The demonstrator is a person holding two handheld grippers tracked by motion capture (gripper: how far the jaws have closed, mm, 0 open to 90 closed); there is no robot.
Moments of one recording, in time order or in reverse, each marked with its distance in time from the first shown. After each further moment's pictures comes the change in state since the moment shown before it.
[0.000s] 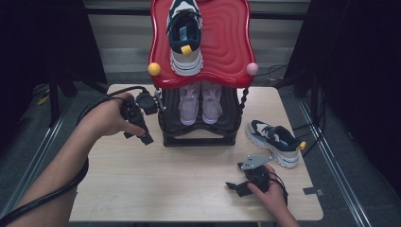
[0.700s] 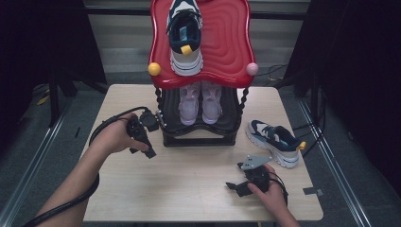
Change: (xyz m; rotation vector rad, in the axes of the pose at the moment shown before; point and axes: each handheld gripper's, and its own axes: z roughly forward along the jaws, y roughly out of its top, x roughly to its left) left arm 0.000 -0.014 0.071 -0.005 -0.047 -0.039; right arm 0.000 0.000 0.000 -0.003 -0.001 0.000
